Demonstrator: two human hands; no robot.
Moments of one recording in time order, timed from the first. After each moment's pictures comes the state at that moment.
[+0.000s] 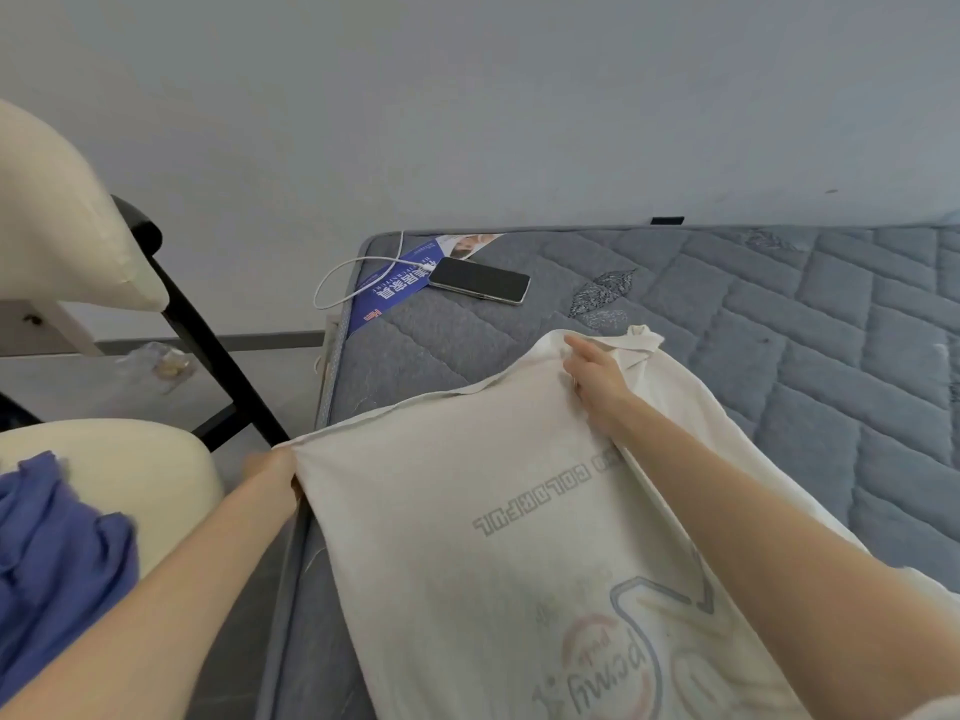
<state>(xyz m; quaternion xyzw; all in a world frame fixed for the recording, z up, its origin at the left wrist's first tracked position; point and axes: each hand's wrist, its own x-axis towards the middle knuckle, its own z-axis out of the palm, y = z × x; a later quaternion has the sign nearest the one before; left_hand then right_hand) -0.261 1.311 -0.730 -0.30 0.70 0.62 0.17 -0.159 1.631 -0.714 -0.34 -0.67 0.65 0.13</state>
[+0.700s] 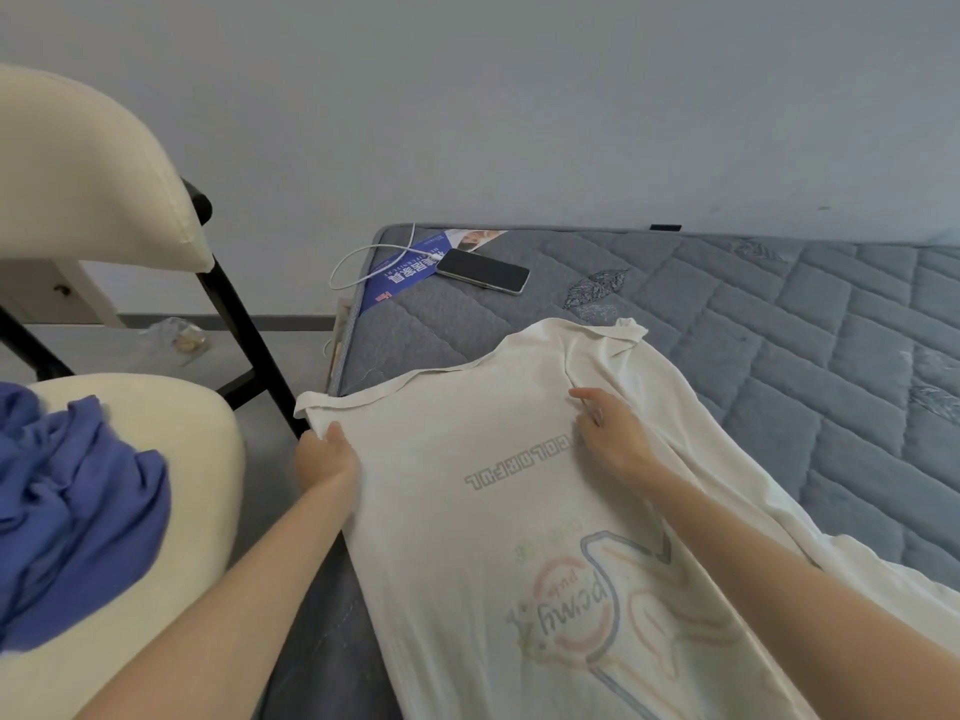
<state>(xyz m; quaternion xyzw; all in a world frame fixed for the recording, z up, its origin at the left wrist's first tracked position) -0.181 1.331 -0.726 -0.23 0.83 0.50 0.09 -0.048 1.595 -0.702 -0.29 -0.87 0.39 0.08</state>
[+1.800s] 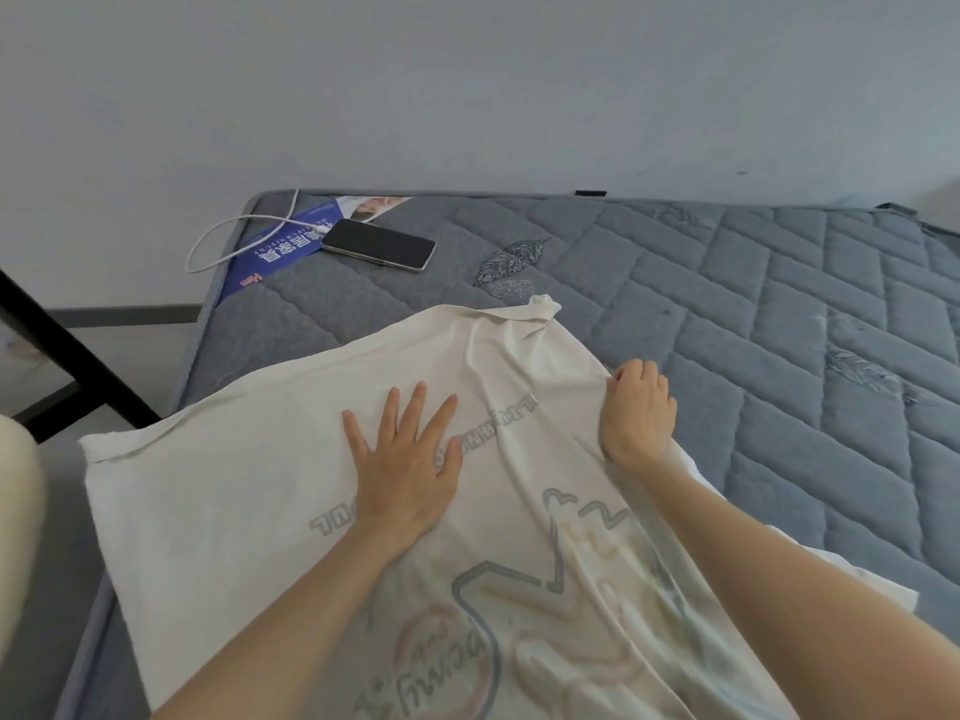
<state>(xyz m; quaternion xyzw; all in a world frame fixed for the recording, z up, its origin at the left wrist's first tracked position) -0.119 1.488 -0.777 0.32 0.94 0.12 0.02 -0.029 1.715 -0.736 -0.47 -0.87 0.04 0.13</state>
